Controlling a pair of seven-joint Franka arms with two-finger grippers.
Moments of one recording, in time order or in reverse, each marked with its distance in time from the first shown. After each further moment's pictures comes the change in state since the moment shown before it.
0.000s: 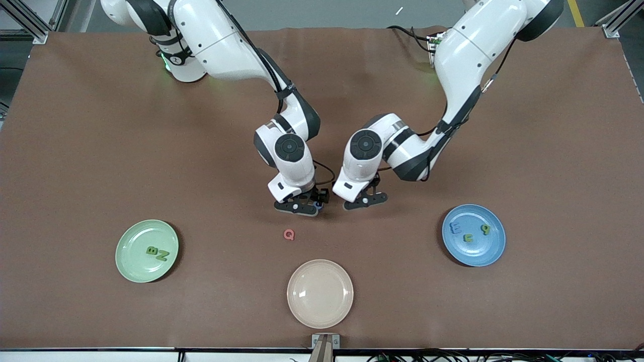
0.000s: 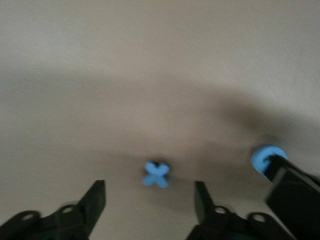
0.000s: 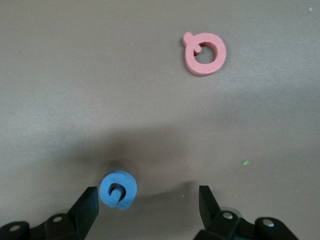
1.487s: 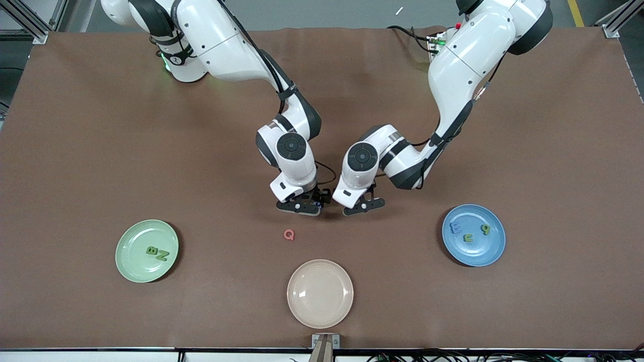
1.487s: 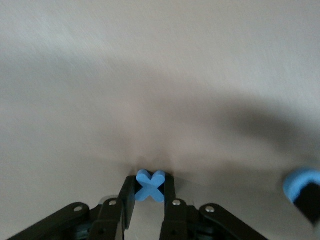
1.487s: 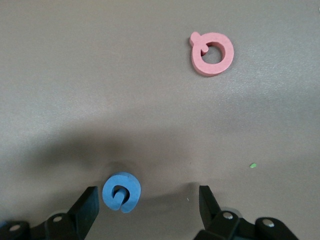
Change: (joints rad) left arm 0.011 0.065 0.035 0.040 0.009 -0.002 -0.021; right arm 0.010 0.007 -0.008 -0.001 -0.002 0.015 0.000
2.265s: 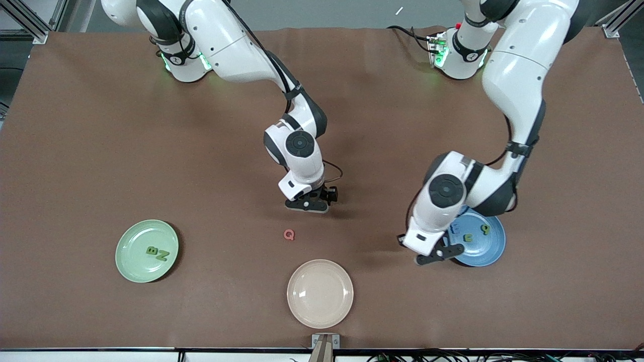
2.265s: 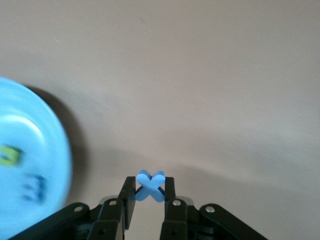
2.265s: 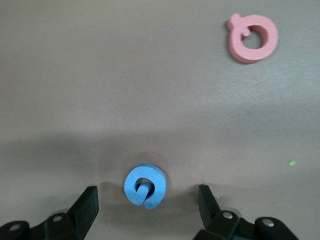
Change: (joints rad) left arm 0.192 -0.062 0.130 0.125 0.032 -0.007 0.334; right arm 0.032 0.055 0.002 0.053 -0.027 0.022 0.000
